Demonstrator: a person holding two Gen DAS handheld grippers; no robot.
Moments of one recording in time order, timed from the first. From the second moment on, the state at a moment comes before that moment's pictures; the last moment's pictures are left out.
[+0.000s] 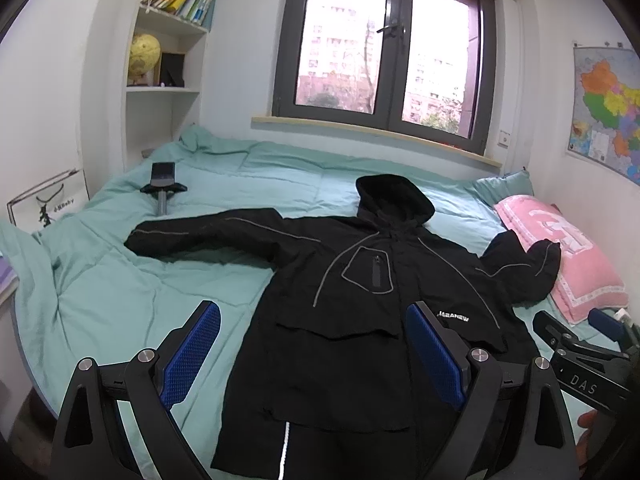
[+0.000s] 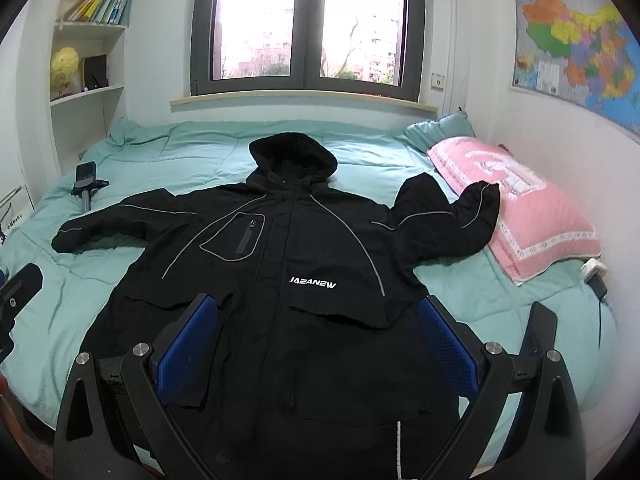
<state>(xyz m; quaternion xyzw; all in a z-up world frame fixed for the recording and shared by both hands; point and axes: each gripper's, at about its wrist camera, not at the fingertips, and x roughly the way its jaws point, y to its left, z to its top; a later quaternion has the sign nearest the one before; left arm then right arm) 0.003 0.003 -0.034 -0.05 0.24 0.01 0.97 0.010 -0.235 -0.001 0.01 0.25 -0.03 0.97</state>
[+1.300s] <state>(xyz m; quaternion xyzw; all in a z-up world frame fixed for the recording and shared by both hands) 0.020 0.003 -0.063 -0.04 0.25 -0.02 0.97 0.017 -0.235 -0.014 0.03 0.29 -0.02 0.96</state>
